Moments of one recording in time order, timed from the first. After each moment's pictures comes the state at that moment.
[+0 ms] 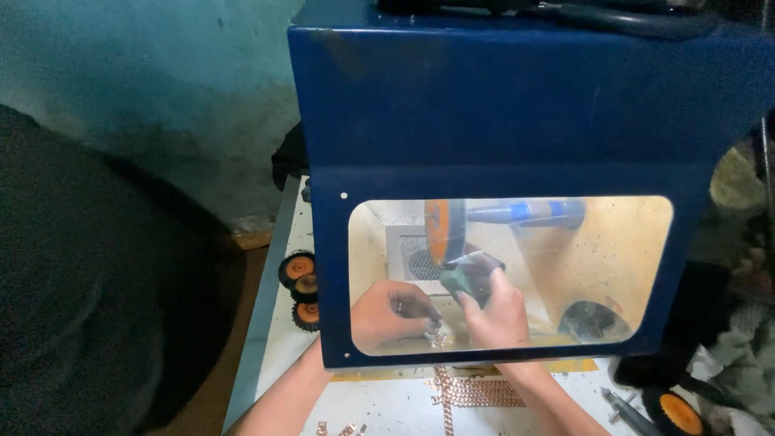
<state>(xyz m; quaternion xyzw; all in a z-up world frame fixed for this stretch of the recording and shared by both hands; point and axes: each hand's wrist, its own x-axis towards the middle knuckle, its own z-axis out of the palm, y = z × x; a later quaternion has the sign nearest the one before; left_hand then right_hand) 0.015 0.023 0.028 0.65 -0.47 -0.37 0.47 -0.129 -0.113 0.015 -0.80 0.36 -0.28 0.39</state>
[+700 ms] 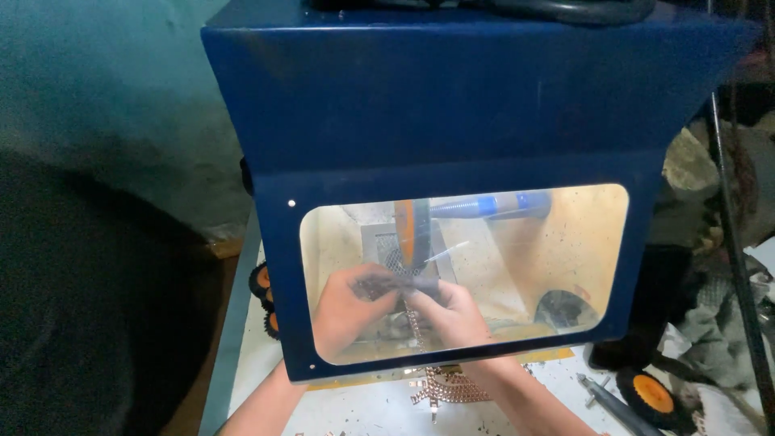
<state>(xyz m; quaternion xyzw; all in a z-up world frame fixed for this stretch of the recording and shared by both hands) 0.010 0.015 0.034 0.67 -0.41 -0.26 0.56 -0.127 -0.092 0.037 -0.62 0.29 -0.19 0.71</state>
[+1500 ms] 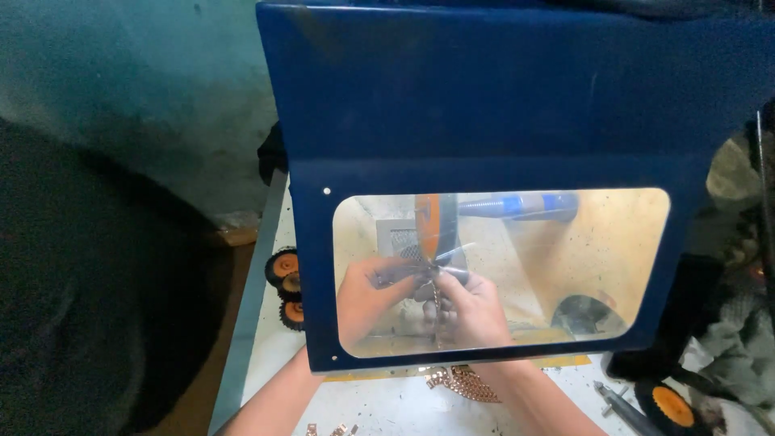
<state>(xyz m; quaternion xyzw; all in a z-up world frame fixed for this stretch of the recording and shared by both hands) 0.005 0.019 0.051 0.66 -0.36 -0.29 0.60 -0.117 -0.084 0.044 -0.53 0.32 -0.24 0.74</state>
